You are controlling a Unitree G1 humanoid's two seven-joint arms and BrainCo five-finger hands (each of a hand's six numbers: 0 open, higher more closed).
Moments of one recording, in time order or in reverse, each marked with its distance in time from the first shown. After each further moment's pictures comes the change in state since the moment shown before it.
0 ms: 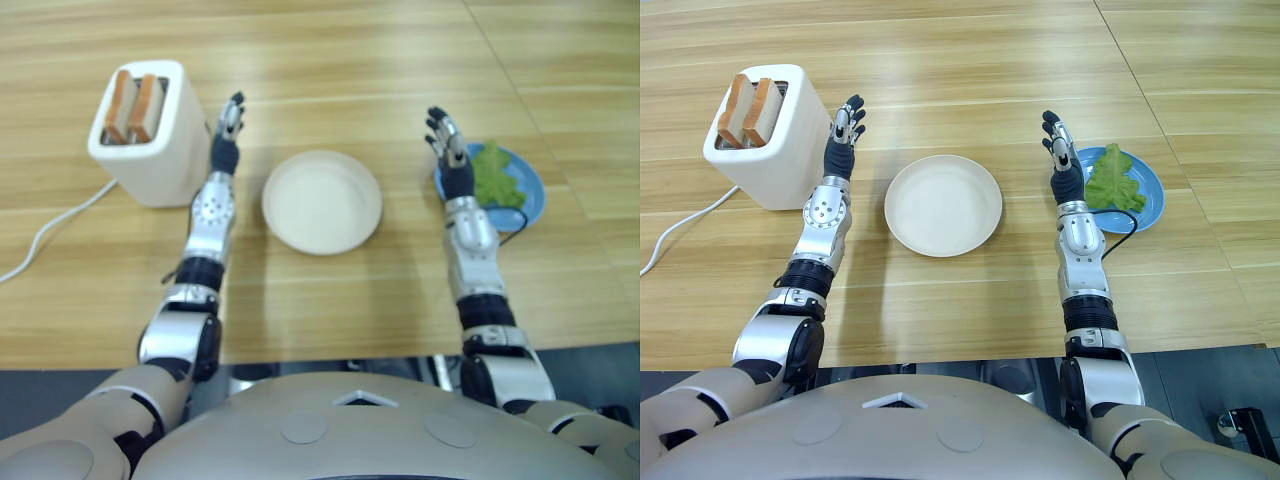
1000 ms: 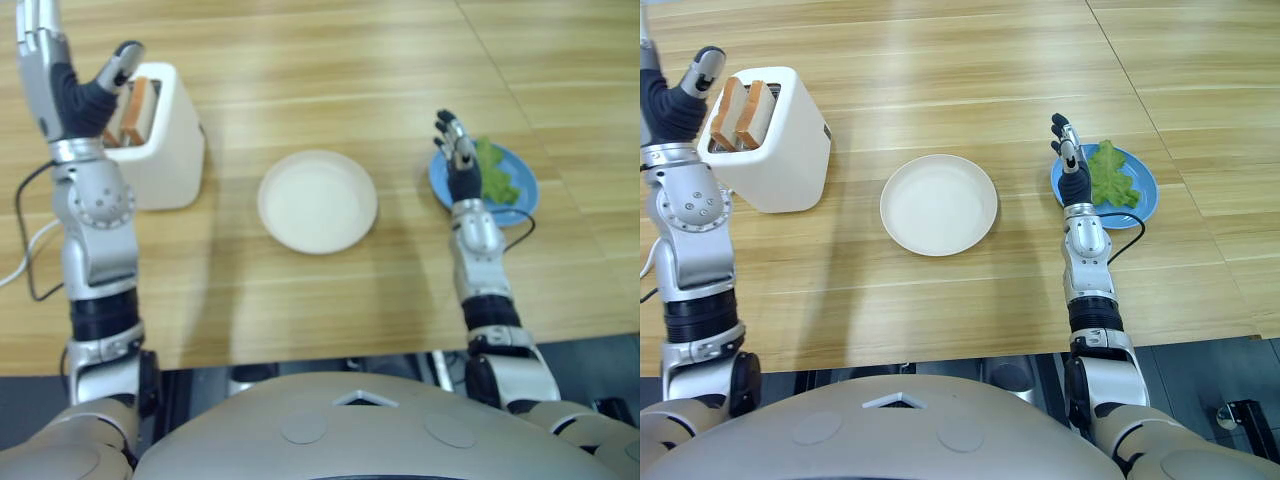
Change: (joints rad) left arm 0.225 0.326 0.205 -0.875 0.671 0.489 0.241; right arm 0.002 -0.020 -0.014 0.035 0.005 -0.024 0.001
